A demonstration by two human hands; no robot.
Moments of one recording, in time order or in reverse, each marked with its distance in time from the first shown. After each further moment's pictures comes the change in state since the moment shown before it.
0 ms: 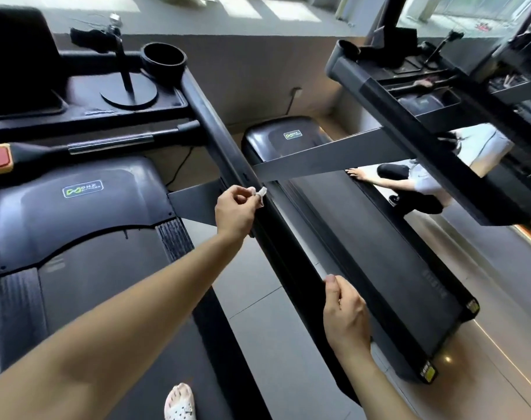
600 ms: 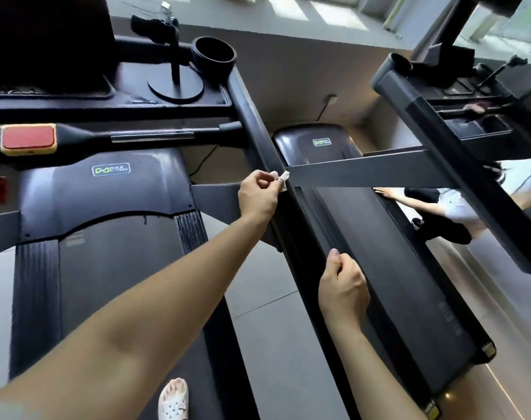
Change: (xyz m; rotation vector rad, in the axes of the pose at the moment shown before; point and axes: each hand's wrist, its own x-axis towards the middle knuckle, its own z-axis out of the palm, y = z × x) left_hand 0.061 0.014 -0.005 -0.084 0.092 -0.028; right_hand 0.066 -0.065 0.057 -0.062 0.096 0.006
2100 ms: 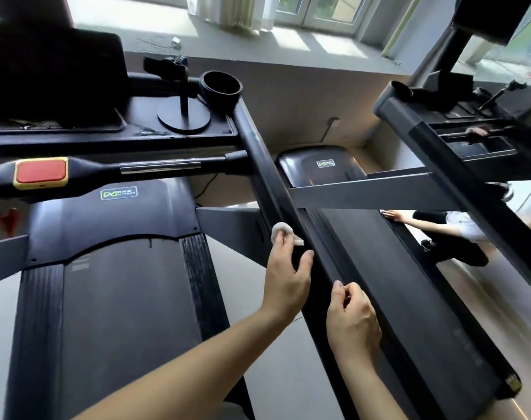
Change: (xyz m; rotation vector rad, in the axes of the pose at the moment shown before) left_hand -0.087 -0.031 0.006 0.069 -0.167 0.338; right_hand 0.003 -0.003 -0.001 -0.055 -0.025 0.018
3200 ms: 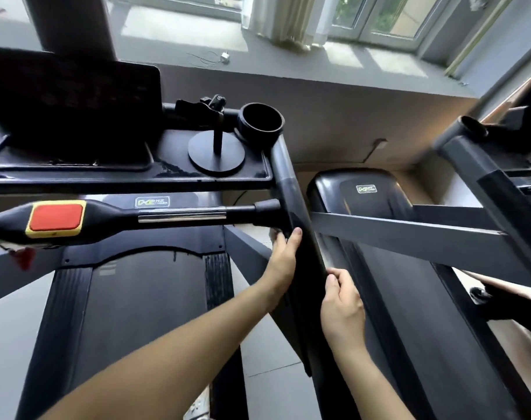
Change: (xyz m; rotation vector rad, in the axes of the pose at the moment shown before) left_hand 0.185 -0.029 -0.036 -0.217 -0.067 -0.546; right_hand 0.115 -0.133 0.060 0.269 -0.325 -0.104
